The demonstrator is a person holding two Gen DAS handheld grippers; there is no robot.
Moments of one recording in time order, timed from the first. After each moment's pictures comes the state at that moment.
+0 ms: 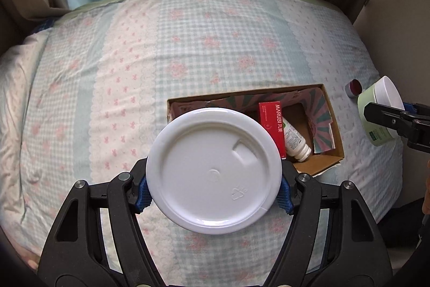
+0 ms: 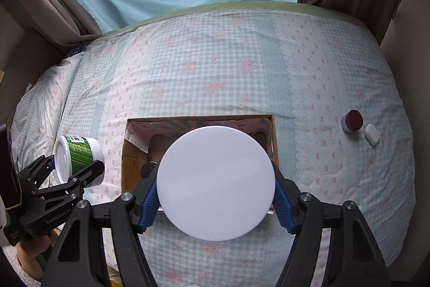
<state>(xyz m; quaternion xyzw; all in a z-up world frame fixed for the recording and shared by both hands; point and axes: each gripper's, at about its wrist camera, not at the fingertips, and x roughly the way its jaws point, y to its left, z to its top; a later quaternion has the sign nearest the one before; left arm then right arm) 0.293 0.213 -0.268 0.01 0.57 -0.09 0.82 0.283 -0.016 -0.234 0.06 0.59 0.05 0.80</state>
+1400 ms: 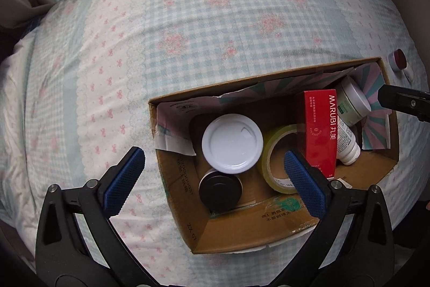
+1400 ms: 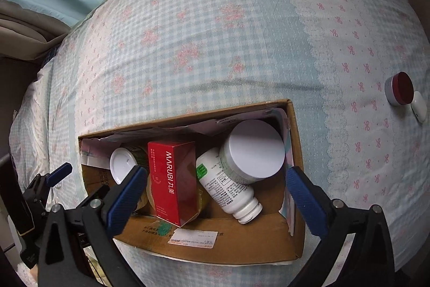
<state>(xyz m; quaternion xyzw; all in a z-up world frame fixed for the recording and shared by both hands) 0.354 0.187 -0.366 0.09 0.63 -0.06 0.77 0.352 -0.037 -0.352 0.15 0.66 0.04 0.74</state>
